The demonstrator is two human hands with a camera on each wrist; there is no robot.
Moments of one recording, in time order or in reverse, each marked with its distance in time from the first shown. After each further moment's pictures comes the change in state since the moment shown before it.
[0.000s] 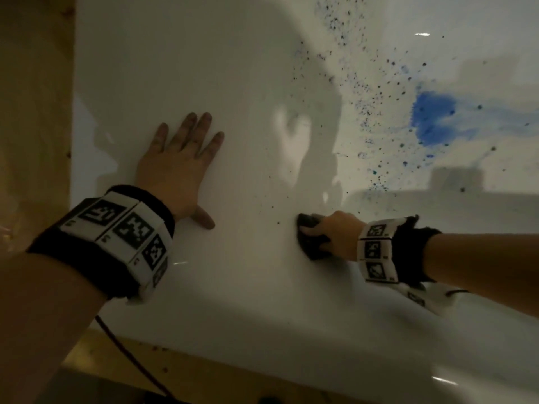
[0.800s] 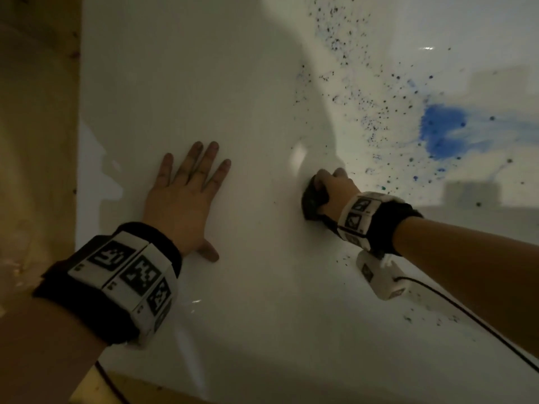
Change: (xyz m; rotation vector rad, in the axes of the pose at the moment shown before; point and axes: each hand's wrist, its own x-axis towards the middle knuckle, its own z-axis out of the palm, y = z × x) left_hand 0.005 0.003 -0.006 0.030 -0.030 0.005; right_hand 0.059 0.027 -0.051 0.423 0.495 0.187
